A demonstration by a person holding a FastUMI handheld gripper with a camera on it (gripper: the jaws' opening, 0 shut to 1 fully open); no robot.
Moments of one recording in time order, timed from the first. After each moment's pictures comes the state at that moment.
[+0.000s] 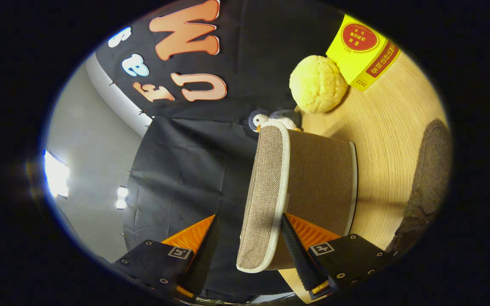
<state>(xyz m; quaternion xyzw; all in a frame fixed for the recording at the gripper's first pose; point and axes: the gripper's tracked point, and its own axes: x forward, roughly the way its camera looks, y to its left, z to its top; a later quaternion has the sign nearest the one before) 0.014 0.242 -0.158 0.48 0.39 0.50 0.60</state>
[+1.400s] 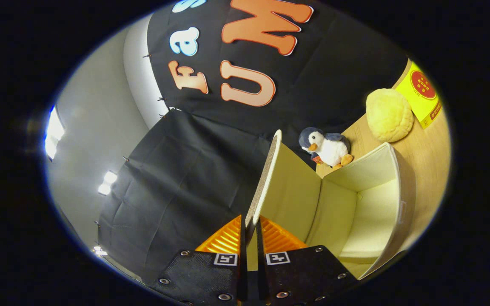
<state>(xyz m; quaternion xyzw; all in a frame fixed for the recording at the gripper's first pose) -0.034 0.374 -0.008 0.43 0.29 0.49 0.70</state>
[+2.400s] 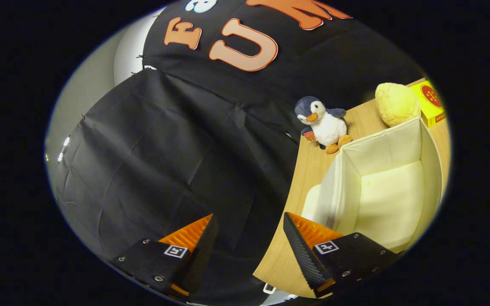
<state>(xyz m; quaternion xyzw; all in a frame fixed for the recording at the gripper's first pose) -0.055 0.484 -0.059 0.29 0.35 0.42 0.78</state>
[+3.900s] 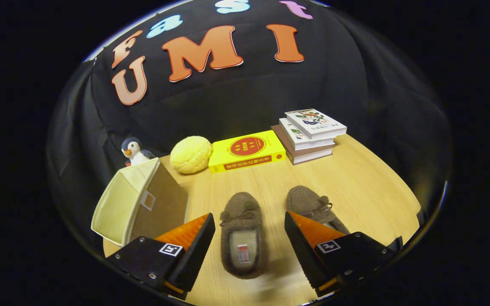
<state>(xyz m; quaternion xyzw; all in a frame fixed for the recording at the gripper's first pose) 0.000 0.046 -0.201 0.08 0.29 0.02 0.96</state>
